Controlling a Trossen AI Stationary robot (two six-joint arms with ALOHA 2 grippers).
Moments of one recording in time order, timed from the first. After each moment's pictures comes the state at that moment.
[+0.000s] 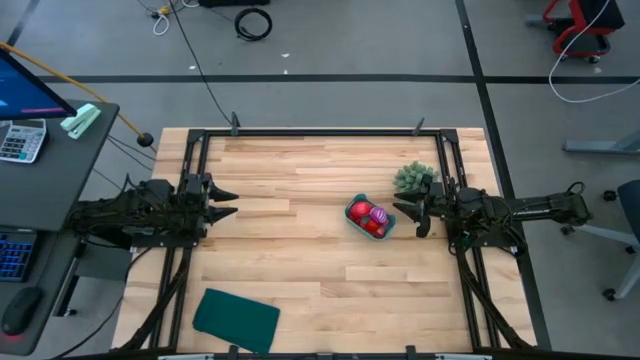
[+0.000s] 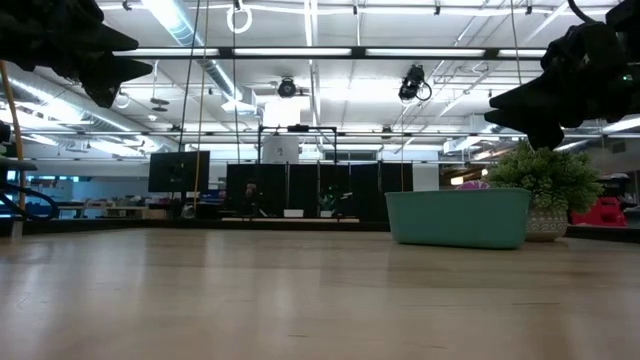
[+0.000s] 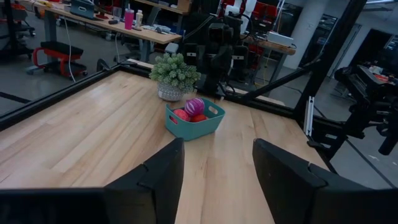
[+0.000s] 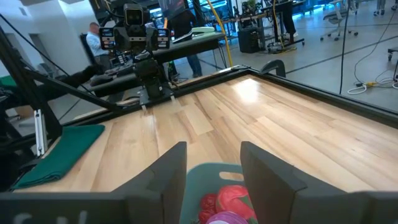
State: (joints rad) left arm 0.01 0.01 0.26 -0.33 -0.08 -0.28; right arm 0.01 0.22 0.01 0.15 0.23 0.29
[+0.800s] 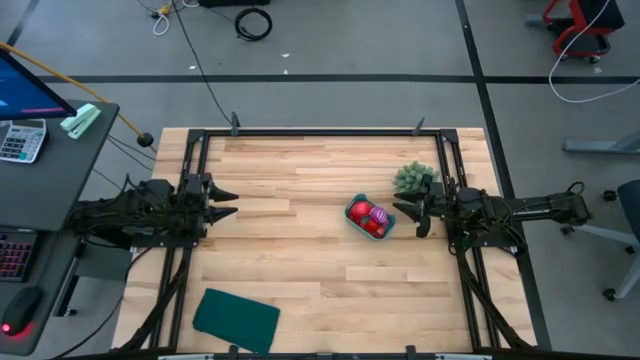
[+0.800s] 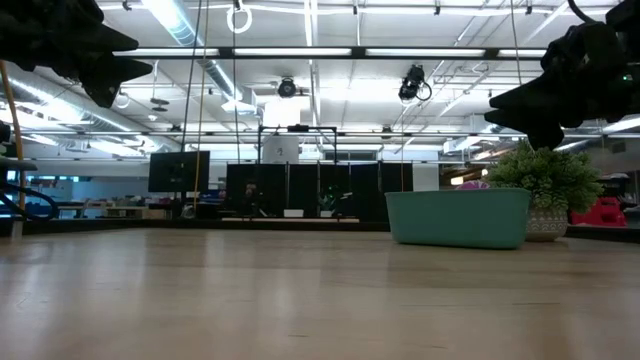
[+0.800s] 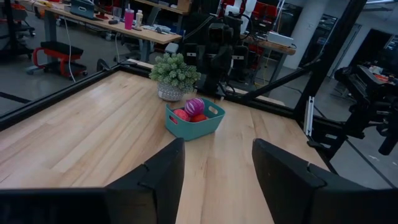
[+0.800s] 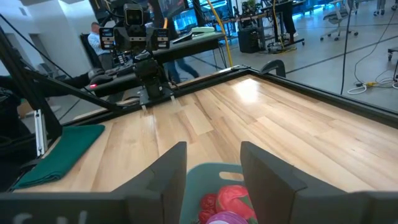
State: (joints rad) left arm 0.01 0.01 0.26 -0.33 -0.08 -0.28; right arm 0.01 0.22 0.01 0.15 0.23 0.29
